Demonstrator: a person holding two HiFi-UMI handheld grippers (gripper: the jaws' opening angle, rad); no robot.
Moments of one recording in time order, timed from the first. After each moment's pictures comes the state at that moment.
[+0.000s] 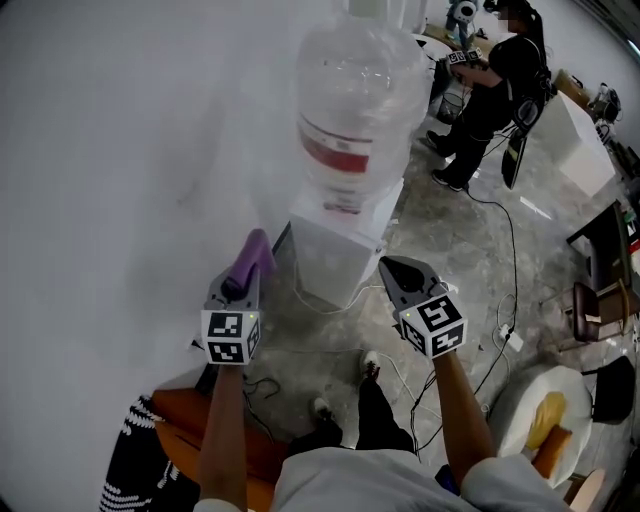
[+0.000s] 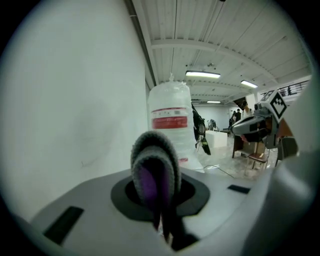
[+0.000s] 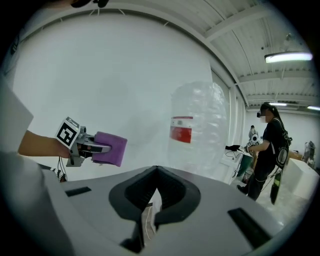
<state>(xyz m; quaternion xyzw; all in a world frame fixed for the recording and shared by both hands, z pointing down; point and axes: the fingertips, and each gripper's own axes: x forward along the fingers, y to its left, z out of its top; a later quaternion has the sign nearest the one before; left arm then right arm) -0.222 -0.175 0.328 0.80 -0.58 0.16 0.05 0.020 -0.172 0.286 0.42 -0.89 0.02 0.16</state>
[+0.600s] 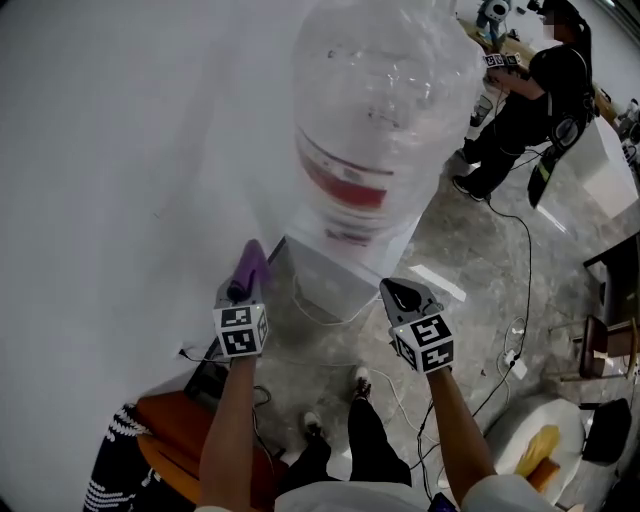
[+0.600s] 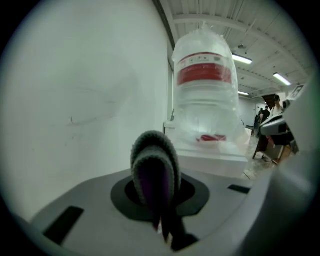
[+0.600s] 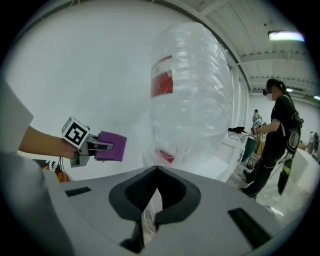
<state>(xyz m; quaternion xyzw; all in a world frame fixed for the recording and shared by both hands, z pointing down) -0.233 -0.295 0.466 0.71 -0.66 0.19 0.16 0.040 -0.283 0.404 0.40 -0.88 0.08 0.23</state>
